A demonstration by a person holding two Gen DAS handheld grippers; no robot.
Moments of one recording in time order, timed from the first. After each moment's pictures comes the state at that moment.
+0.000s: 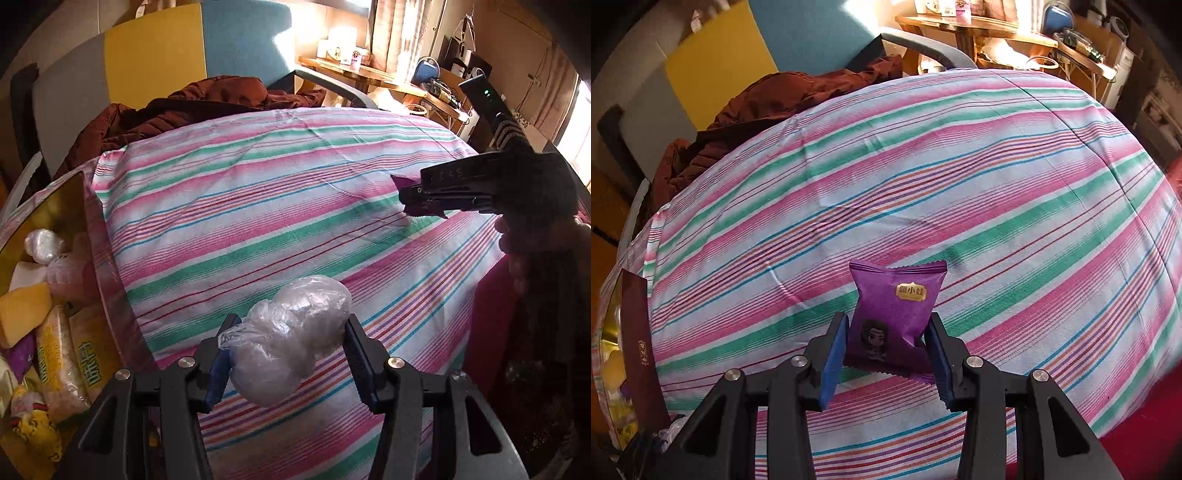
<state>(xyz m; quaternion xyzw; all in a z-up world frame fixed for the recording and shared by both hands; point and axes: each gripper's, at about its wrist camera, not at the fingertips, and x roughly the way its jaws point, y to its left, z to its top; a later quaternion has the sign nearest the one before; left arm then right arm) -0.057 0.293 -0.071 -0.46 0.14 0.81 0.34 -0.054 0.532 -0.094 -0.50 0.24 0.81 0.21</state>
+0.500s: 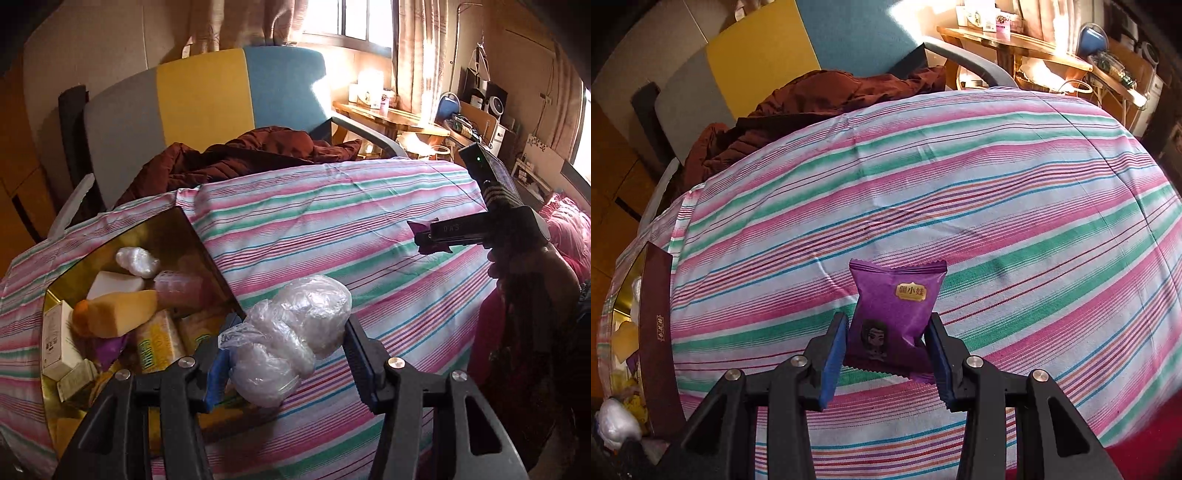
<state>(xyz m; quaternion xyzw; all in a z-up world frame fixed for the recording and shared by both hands) -0.043 0.219 -0.011 -0.39 0.13 0.87 0.28 -0.061 0.510 -0.086 -0.49 0.21 0.83 0.16</state>
